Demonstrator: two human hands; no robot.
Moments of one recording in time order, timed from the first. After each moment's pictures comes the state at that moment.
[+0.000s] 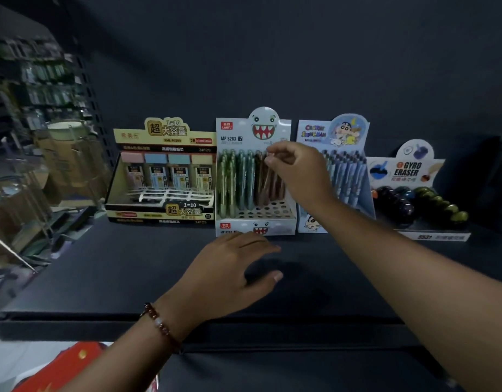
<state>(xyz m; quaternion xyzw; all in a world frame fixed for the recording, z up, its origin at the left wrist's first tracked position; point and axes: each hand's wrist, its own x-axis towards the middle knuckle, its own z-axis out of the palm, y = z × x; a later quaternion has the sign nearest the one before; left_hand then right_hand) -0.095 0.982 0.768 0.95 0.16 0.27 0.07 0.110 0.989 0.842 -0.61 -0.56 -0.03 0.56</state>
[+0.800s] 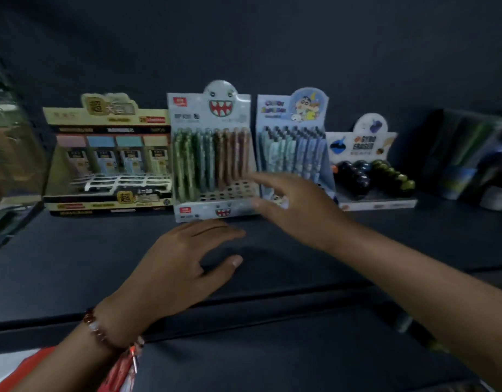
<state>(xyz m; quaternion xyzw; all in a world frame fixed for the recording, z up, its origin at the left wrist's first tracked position) -0.104 0.975 0.769 0.94 0.13 0.28 0.11 0.108 0.879 0.819 -0.70 -0.64 0.05 0.32</state>
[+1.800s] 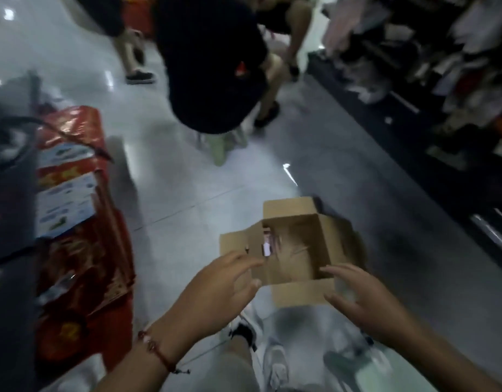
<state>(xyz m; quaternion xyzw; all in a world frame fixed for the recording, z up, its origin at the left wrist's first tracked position) -0.007 0.221 0.540 0.76 -0.55 -0.30 0.19 -0.248 0.061 0.516 -0.84 0.37 0.05 0.38</state>
